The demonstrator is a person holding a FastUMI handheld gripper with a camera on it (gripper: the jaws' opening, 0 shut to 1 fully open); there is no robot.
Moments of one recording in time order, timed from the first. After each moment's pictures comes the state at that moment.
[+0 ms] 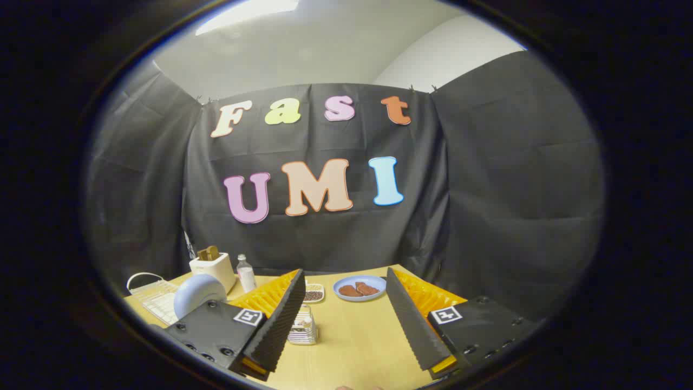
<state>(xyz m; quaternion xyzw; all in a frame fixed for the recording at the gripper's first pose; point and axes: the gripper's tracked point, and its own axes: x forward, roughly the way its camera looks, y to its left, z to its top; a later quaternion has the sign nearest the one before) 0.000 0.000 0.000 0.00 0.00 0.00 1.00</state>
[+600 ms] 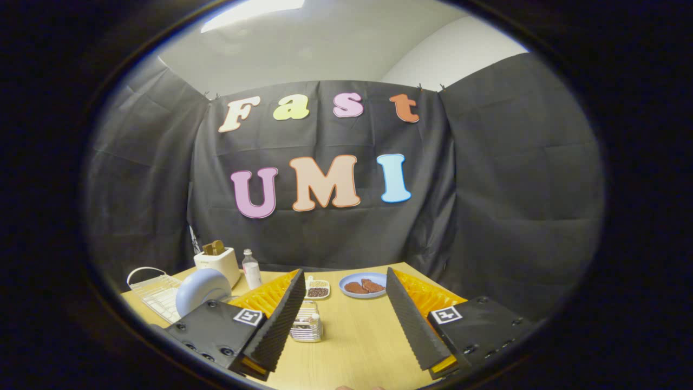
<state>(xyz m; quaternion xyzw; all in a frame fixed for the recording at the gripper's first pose) 0.000 0.012 -0.009 -0.01 0.00 0.01 1.00</state>
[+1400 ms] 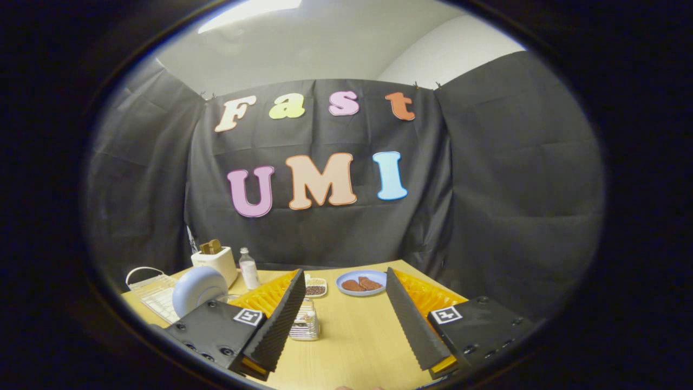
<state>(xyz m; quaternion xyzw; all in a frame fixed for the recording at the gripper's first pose) -0.001 0.004 -0.015 0.00 0.01 0.00 1.00</state>
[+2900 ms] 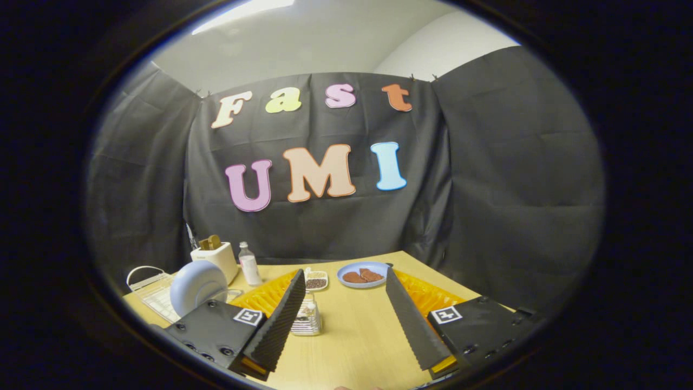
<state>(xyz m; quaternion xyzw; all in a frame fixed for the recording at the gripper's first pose) 0.001 0.006 -0.034 0.01 0.03 0.00 1.00</state>
